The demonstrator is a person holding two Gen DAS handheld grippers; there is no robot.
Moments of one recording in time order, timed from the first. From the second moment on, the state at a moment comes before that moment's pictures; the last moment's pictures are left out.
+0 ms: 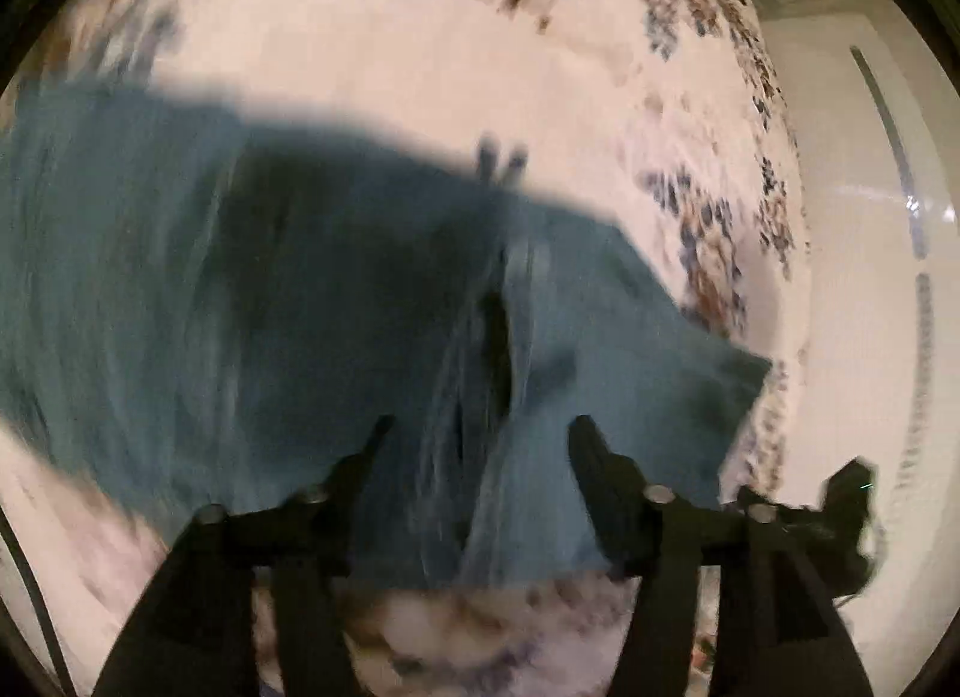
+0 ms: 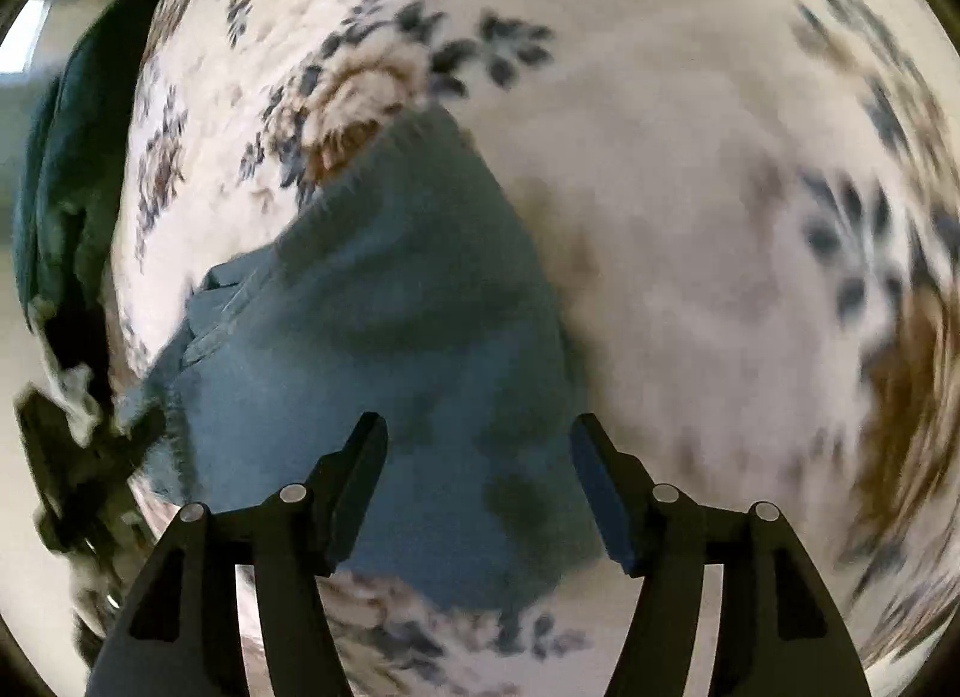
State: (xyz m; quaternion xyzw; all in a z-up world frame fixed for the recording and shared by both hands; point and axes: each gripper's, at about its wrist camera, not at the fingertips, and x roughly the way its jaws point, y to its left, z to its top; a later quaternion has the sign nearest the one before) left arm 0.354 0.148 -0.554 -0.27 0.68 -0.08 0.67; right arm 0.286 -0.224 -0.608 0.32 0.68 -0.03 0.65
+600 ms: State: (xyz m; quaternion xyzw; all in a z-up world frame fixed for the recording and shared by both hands) left arm 0.291 0.056 -0.532 -0.27 0.69 -0.08 0.67; right arm 0.207 -0.255 -0.696 0.64 0.57 -0.06 0.51
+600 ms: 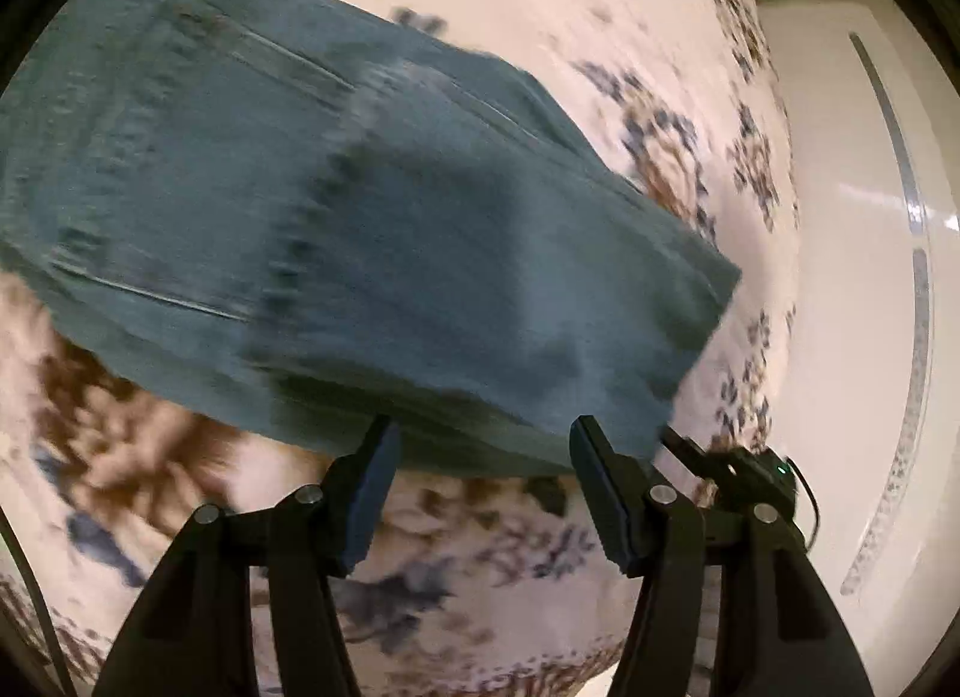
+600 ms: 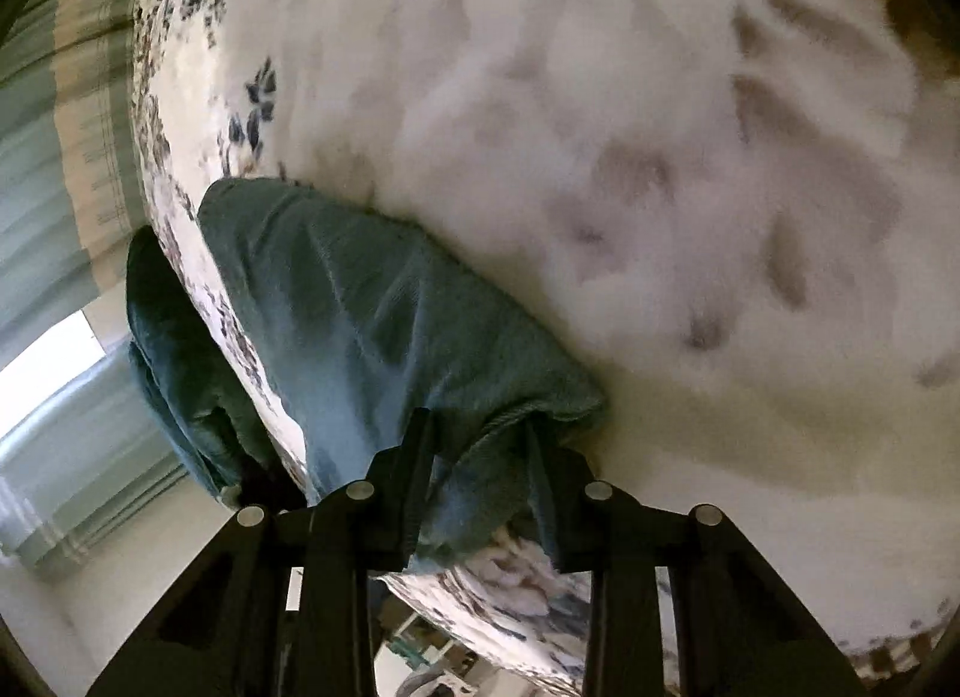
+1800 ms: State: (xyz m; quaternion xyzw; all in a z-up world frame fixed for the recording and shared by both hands) left arm 0.304 -0.030 -0.584 -0.02 0.71 -0.07 0.70; right arm 0.190 -0.262 -0.725 0.76 0.49 -0.03 0.43
